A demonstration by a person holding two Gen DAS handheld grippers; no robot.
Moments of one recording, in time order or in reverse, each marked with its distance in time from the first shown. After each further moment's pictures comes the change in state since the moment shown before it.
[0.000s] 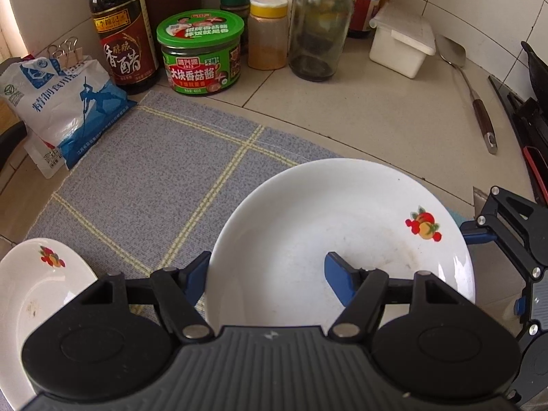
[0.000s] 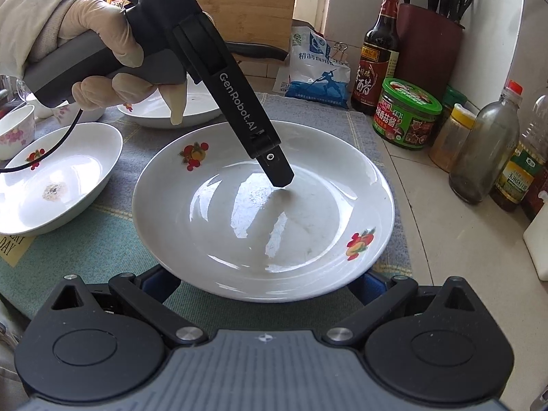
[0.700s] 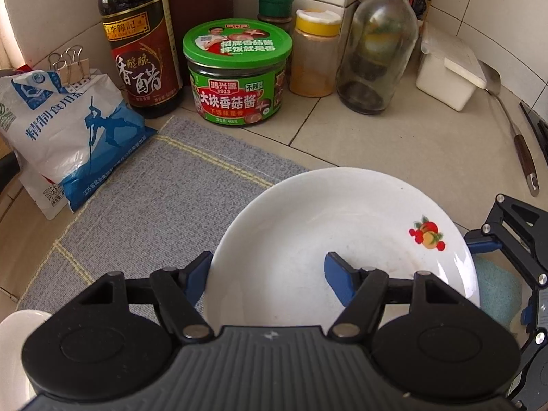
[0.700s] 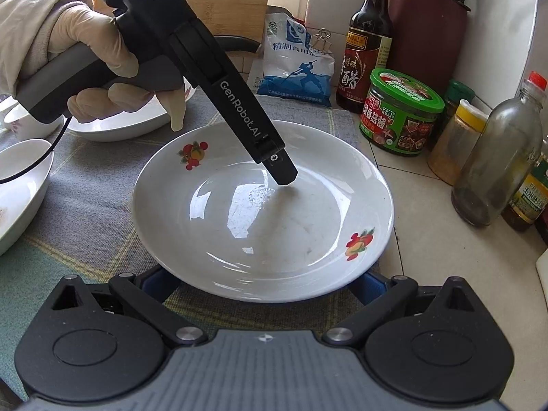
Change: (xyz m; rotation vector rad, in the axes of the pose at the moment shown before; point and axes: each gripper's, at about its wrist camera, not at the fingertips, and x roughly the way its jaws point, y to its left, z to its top) left arm 0.042 0.037 0.037 -0.029 -0.042 0.039; right arm 0.057 -0.042 0.028 0.017 0.021 0.017
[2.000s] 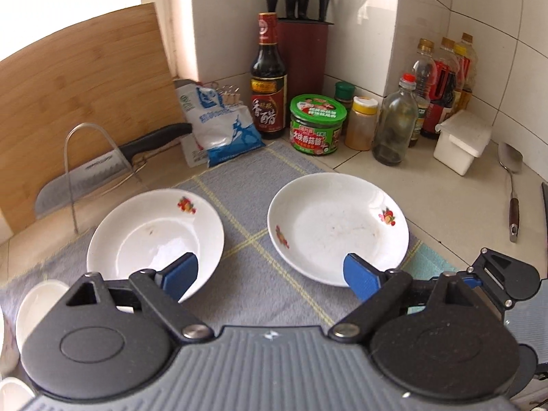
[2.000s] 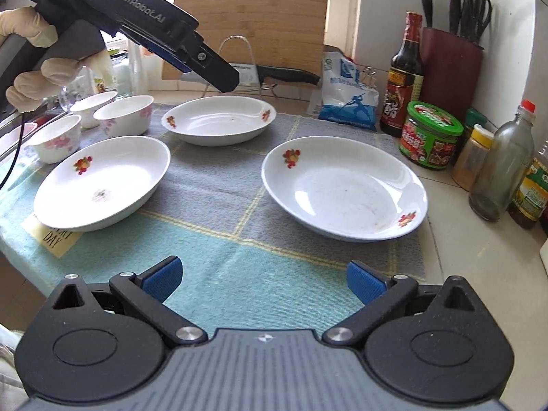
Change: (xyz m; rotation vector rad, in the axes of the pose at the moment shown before) left arm -0.183 -0.057 -0.123 -0.328 -0.239 0.279; right arm -0.083 0.063 -0.048 -0.068 -0.094 0.126
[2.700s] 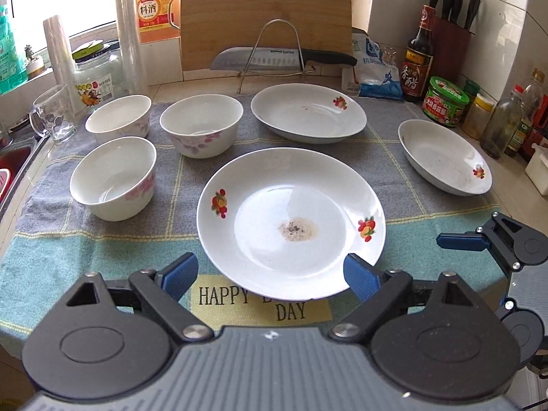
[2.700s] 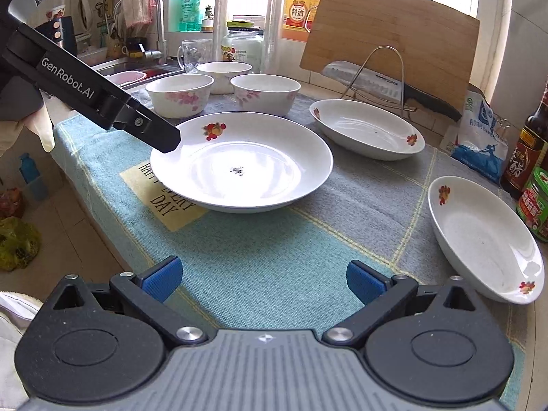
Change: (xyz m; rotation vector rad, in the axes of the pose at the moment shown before) left arm -0.085 0.023 -0.155 -0.393 0.046 0.344; right arm 0.020 0.089 0.002 -0.286 -0.002 0.267
